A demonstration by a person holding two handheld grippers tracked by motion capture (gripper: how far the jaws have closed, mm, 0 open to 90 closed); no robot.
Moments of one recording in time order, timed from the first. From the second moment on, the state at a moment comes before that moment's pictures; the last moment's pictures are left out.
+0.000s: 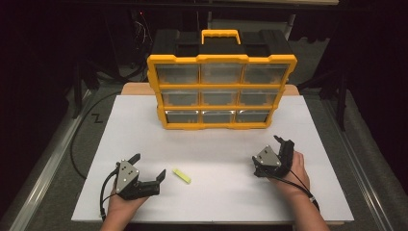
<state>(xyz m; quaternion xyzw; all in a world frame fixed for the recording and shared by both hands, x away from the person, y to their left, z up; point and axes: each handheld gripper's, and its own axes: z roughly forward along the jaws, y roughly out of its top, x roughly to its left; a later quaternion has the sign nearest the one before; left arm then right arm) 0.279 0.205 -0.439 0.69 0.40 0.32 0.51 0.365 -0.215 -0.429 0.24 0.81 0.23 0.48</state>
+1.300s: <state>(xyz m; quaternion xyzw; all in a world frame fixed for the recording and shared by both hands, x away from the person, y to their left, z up) 0.279 0.205 -0.440 0.69 0.40 0.32 0.51 0.351 -0.193 -0.430 0.10 0.82 0.10 0.55</state>
